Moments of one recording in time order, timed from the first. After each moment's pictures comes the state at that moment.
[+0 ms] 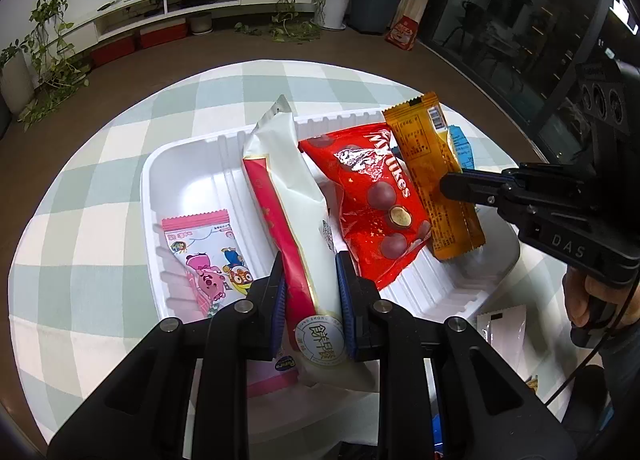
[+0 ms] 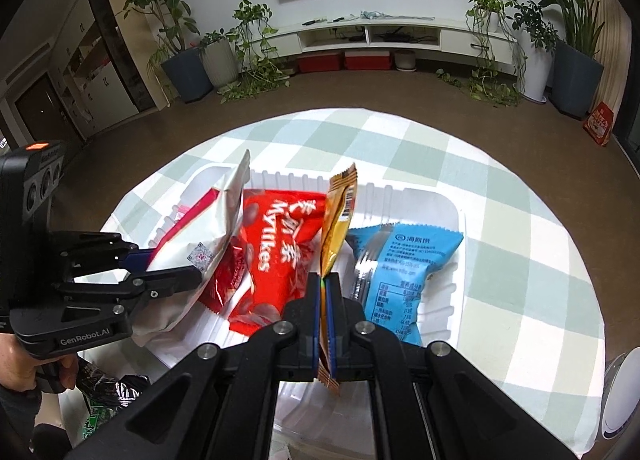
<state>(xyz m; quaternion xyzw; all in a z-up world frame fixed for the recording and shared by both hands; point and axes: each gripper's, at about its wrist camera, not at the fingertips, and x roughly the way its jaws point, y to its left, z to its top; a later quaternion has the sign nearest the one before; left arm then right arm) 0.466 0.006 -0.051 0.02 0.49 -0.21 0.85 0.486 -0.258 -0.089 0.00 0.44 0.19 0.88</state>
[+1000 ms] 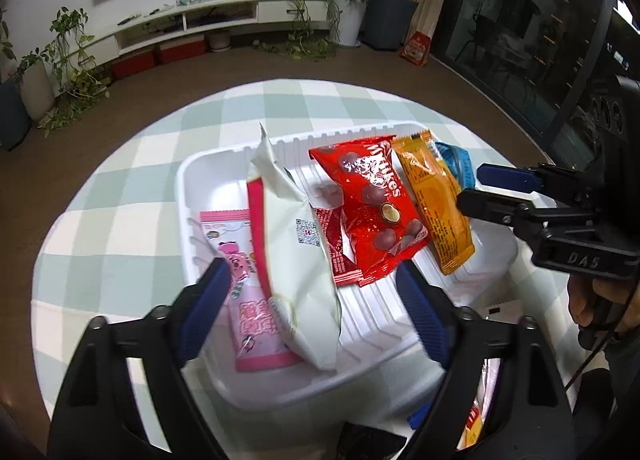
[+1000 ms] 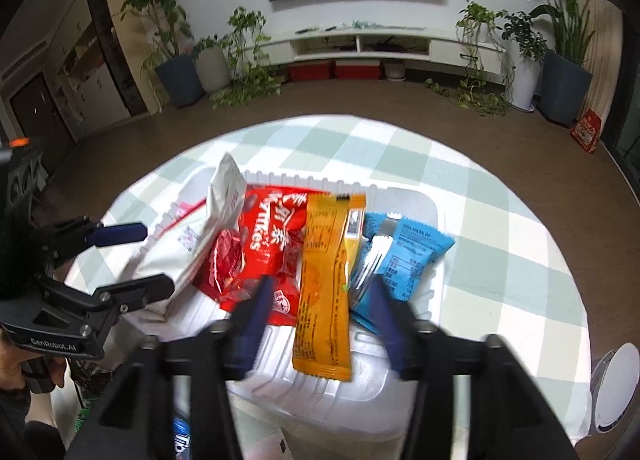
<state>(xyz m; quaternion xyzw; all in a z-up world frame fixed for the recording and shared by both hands) 0.433 0.017 -0.027 0.02 0.45 -0.18 0.87 0.466 -0.271 -0.076 0.01 0.42 0.17 0.89</state>
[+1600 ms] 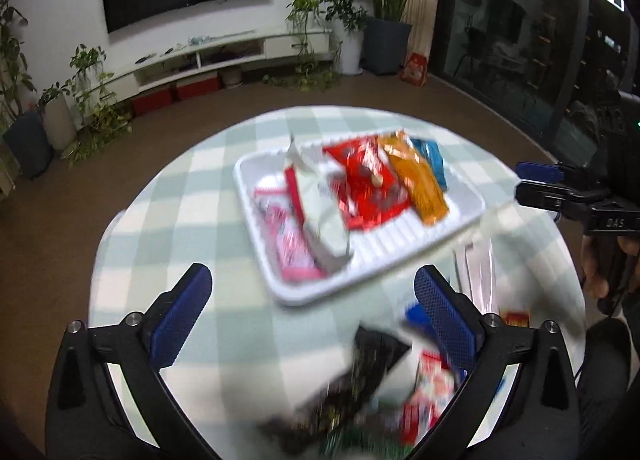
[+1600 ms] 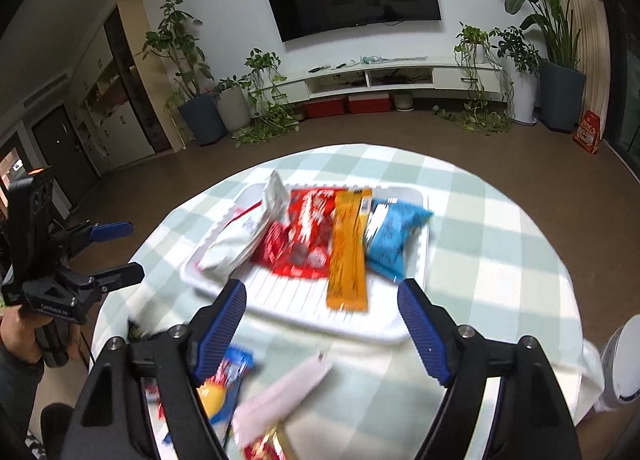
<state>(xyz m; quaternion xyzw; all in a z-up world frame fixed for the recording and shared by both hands) 0.318 0.061 0.018 0.06 0.40 -0.16 0.90 0.360 -0.298 -0.052 0.05 0.36 0.21 0.91</state>
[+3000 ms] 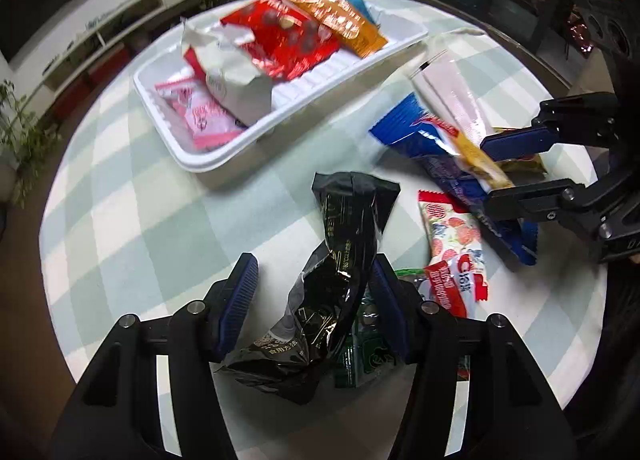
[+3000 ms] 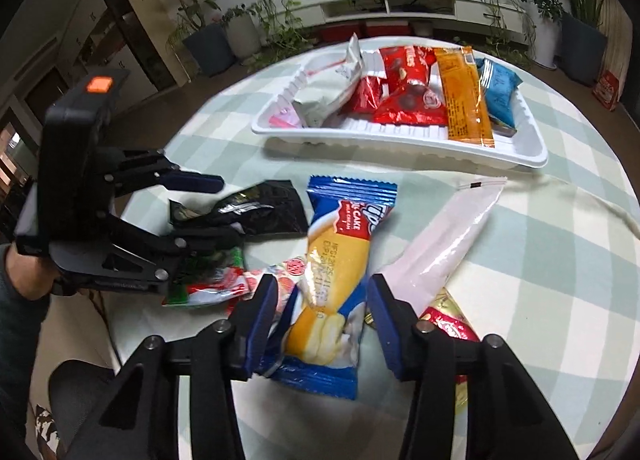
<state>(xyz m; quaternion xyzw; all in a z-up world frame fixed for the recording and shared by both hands) 0.305 0.046 -0.074 0.20 0.51 -0.28 0.79 0.309 -0.191 -0.118 0.02 0.49 0.20 0.85</state>
